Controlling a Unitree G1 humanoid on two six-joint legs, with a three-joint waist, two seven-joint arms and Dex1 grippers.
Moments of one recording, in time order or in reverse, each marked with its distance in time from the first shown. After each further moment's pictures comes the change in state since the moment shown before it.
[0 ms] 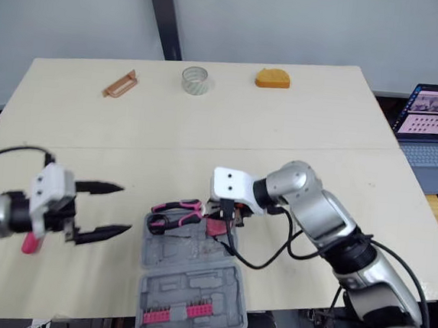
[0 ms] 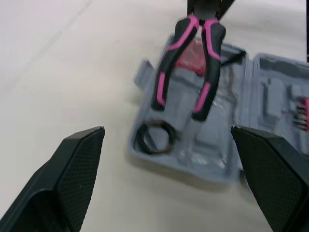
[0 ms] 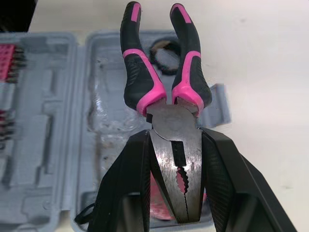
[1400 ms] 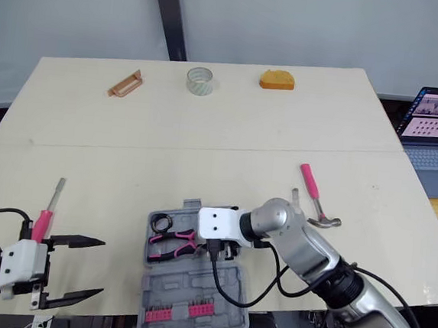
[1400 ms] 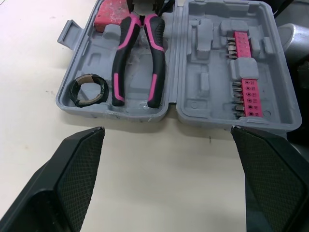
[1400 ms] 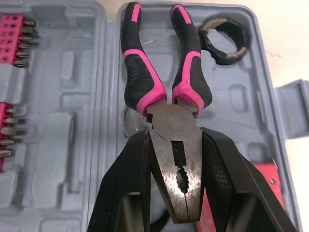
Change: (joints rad) left arm 0.240 -0.022 -0.024 0.183 0.062 -0.570 -0.158; right arm 0.134 0.050 0.129 -0.117 -0.165 0.032 -0.102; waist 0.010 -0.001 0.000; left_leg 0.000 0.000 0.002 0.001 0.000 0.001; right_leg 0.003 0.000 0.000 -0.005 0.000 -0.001
